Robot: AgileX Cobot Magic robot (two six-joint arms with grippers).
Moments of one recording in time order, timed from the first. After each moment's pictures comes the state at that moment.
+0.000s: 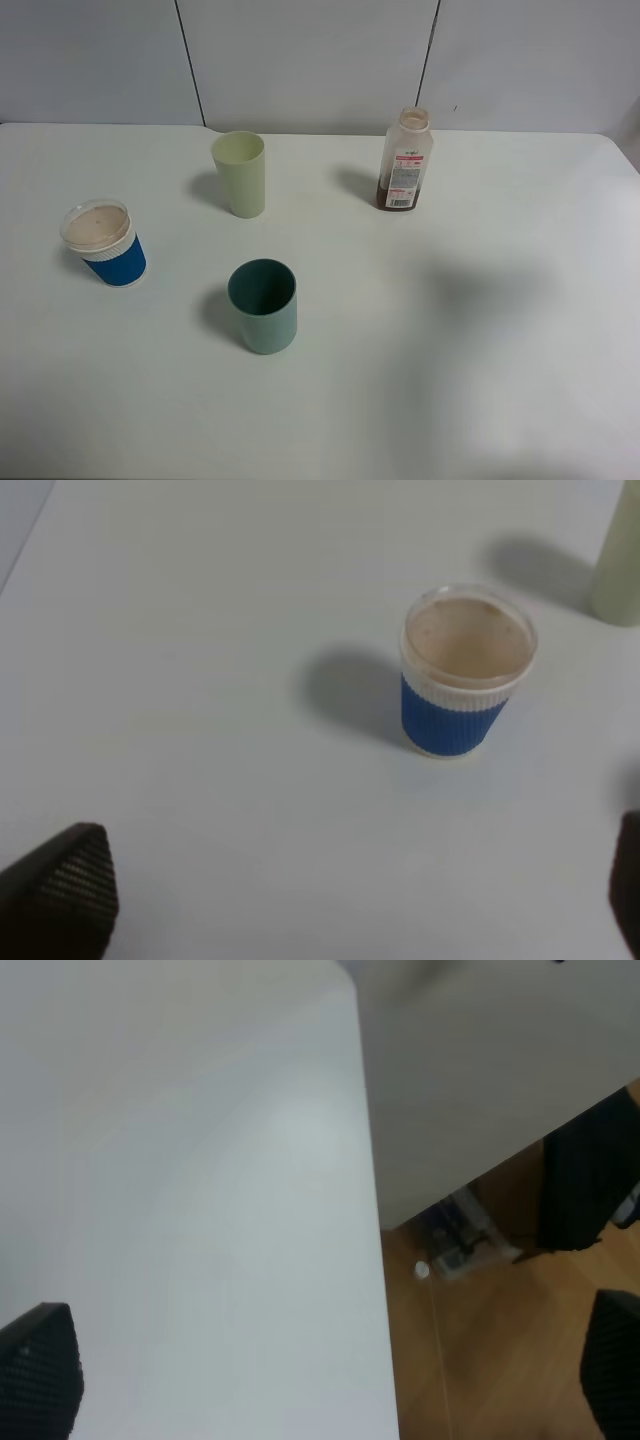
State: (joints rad) left arm -0.06 -0.01 -0.51 0.10 1.06 -0.11; right arm -0.09 0.73 -0.56 -0.47 0.55 -0.05
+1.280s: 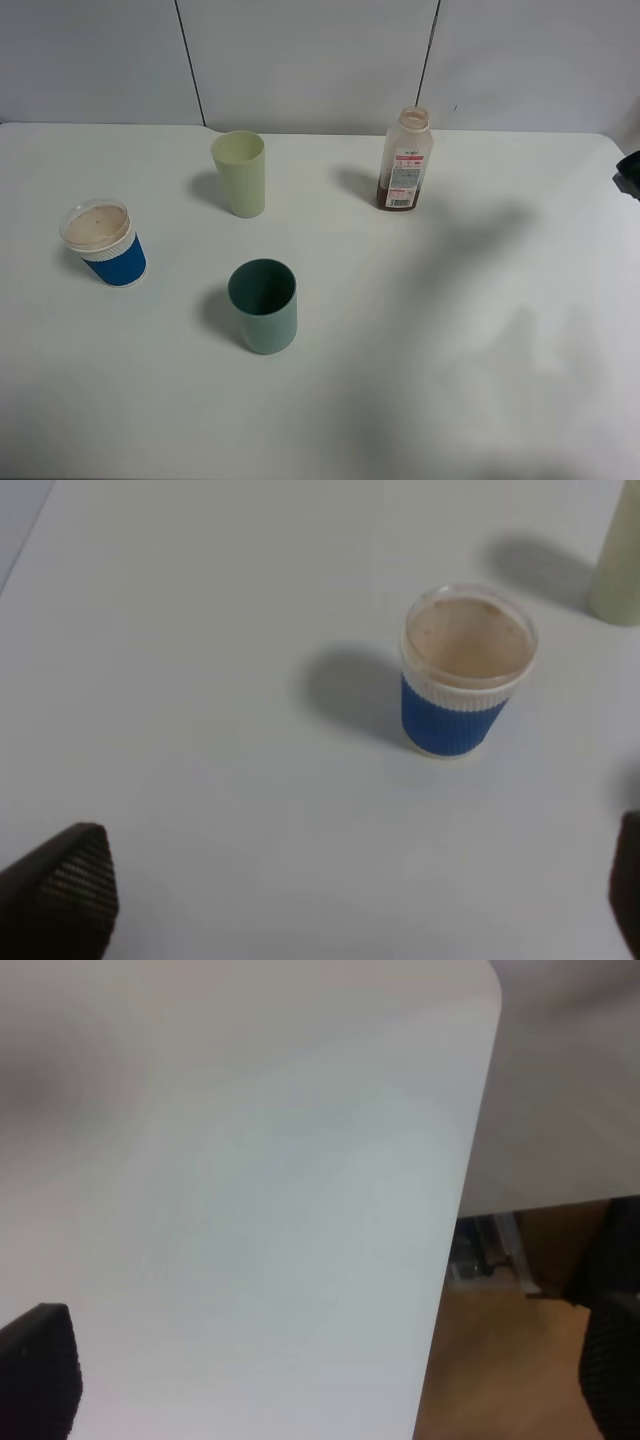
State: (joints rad) left arm -0.06 -0.01 -0.51 0.10 1.06 -0.11; right arm -0.12 1.29 -0.73 -0.55 0.32 -0.16
